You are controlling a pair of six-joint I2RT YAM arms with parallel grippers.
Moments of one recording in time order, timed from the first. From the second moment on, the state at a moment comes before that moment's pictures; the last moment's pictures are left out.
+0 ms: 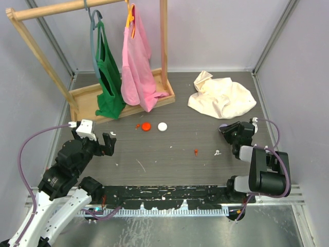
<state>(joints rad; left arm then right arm) -0.53 0.35 0.71 -0.68 -0.25 -0.19 -0.19 1.35 0.30 0.47 -0.16 0.88</state>
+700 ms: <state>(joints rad) -0.53 0.35 0.71 -0.68 -0.25 -0.19 -0.20 1.06 0.25 0.18 -0.11 0.87</state>
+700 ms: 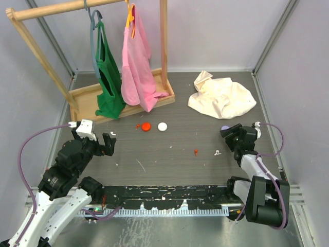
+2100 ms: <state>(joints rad) -0.53 0.34 0.71 -0.68 -0.26 -0.19 0.64 1.64 0.61 0.56 -0.03 0.16</state>
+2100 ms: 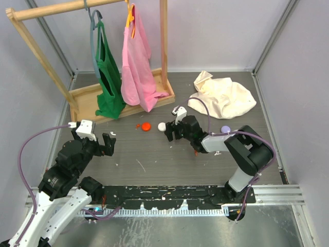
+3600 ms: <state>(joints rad) -0.53 0.44 0.74 -0.69 -0.01 -0.22 0.82 1.59 0.66 0.51 0.01 -0.10</state>
